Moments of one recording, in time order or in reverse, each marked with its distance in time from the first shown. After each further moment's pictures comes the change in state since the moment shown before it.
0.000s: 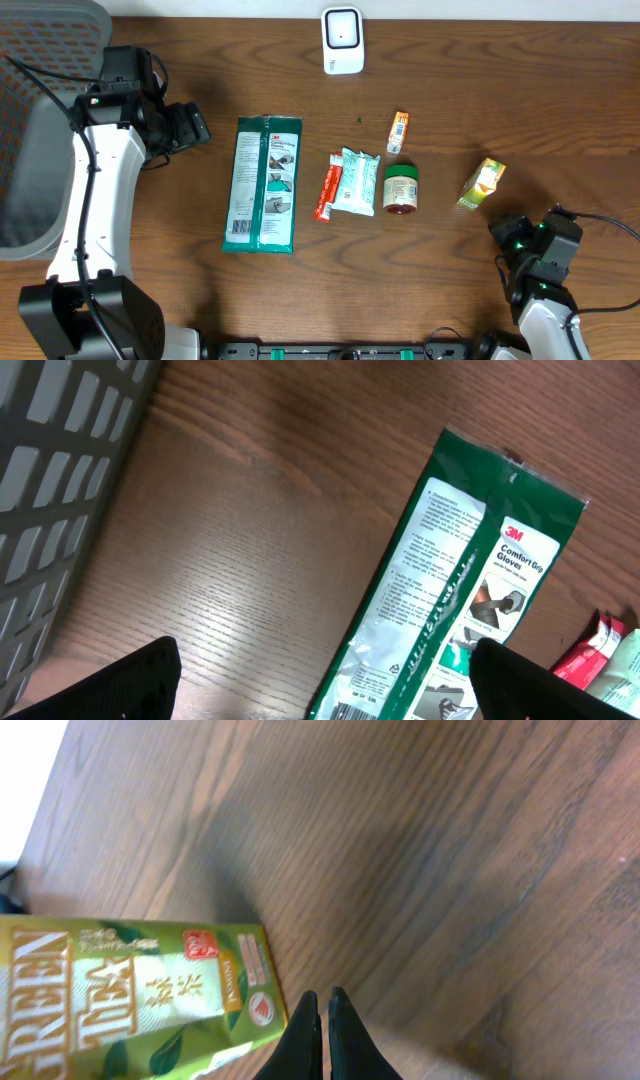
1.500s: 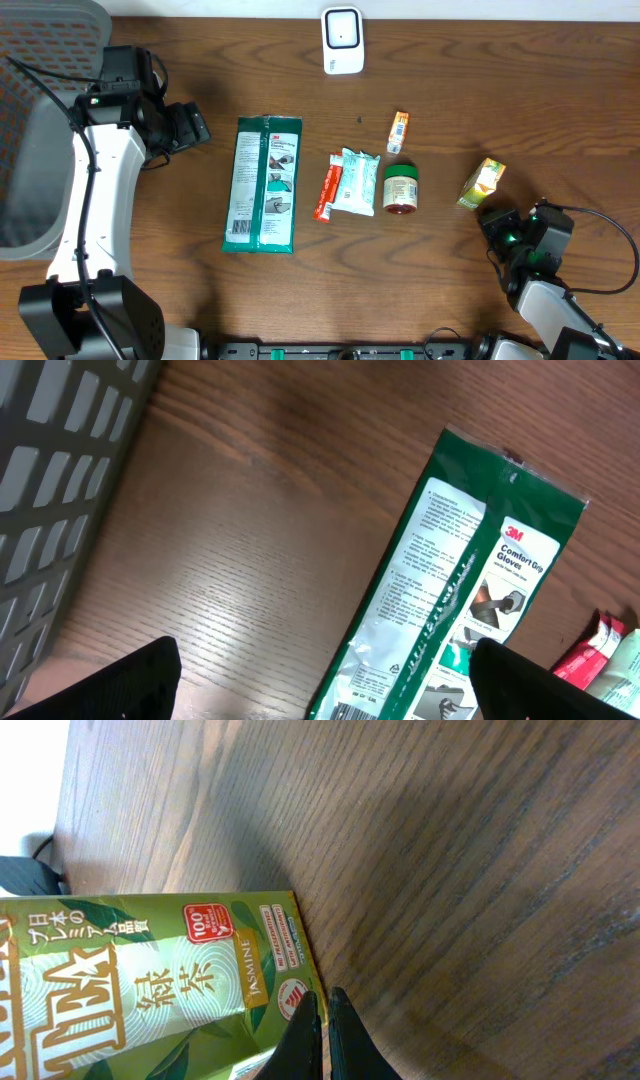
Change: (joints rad) left arm 0.000 0.000 0.000 0.000 0.000 0.000; right arm 0.020 0.212 -0.001 0.191 -0.156 0.095
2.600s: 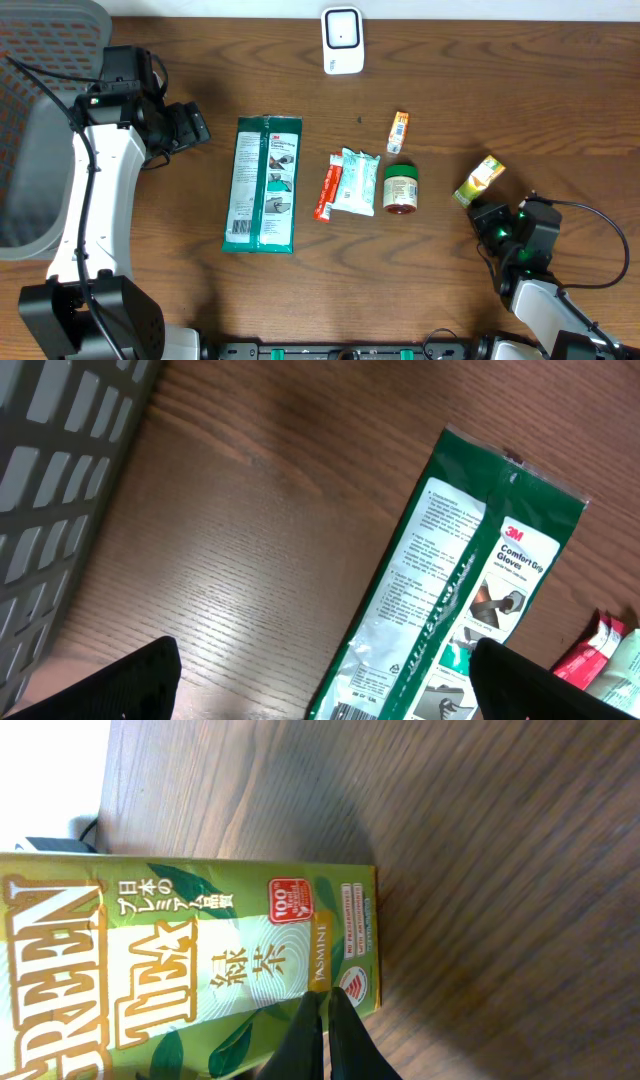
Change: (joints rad) left arm 0.000 0.000 0.000 0.000 0.000 0.000; right arm 0.107 0.000 0.000 0.063 0.006 0.112
